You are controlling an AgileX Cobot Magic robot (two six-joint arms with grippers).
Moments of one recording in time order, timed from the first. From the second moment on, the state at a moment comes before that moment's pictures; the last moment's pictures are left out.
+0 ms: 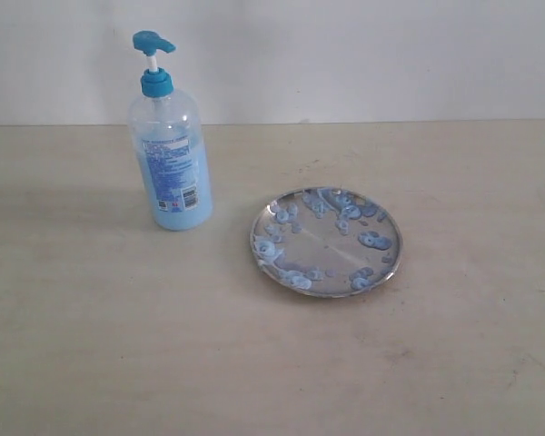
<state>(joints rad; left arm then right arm) 0.00 0.26 0.00 0.69 0.11 -0.82 0.31 0.08 -0.08 0.38 -0.05 -0.29</state>
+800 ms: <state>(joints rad) 0.00 0.26 0.00 0.68 0.11 -0.82 0.01 0.01 0.00 0.11 0.37 -0.01</state>
